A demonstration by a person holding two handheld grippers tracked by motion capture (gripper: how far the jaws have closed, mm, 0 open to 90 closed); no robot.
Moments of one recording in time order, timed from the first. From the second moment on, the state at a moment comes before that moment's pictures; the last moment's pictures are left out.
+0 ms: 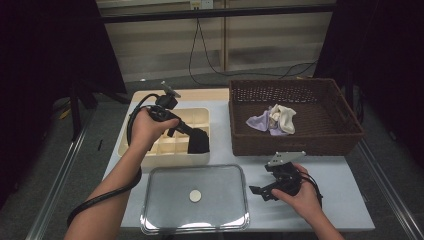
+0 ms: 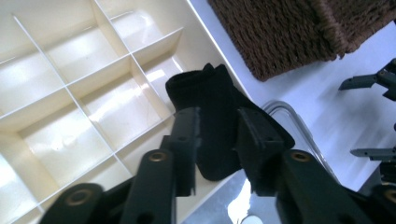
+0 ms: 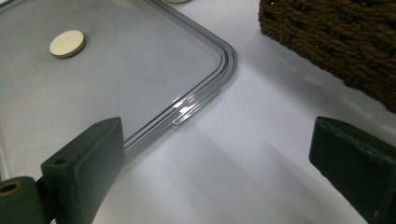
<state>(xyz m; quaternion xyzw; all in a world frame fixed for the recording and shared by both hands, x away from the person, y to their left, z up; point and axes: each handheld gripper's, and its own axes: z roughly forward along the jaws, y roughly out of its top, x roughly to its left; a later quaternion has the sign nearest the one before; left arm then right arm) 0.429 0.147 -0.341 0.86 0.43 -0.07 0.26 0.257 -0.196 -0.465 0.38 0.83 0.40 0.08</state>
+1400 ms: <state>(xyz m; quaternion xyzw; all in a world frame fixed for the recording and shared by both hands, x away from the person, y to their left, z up) 0.433 0.132 -0.378 0.87 0.42 -0.08 0.24 0.257 -0.195 -0.463 0.37 0.83 0.40 0.08</state>
